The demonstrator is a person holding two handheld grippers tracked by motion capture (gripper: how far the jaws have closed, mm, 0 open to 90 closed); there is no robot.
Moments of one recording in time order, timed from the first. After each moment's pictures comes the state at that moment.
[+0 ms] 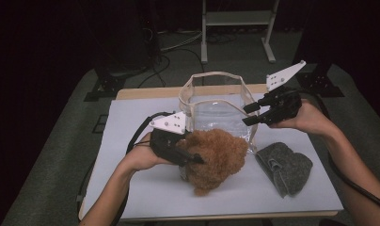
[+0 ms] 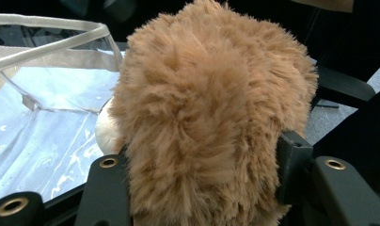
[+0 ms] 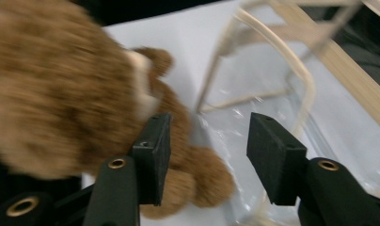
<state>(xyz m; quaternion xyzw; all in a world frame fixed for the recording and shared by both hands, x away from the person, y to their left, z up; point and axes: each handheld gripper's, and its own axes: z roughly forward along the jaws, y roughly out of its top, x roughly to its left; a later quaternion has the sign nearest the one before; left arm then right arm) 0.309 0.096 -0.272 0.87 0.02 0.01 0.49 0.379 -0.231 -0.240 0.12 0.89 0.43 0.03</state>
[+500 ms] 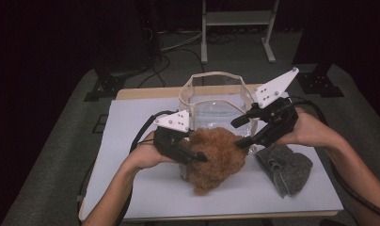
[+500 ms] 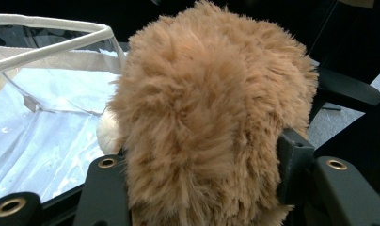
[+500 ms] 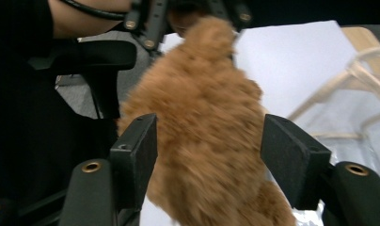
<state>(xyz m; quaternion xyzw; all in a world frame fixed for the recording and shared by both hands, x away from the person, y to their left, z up) 0.314 0.088 -0.274 0.87 0.03 0.00 0.49 0.324 -0.190 -0.216 0.03 0.90 0.43 -0.01</state>
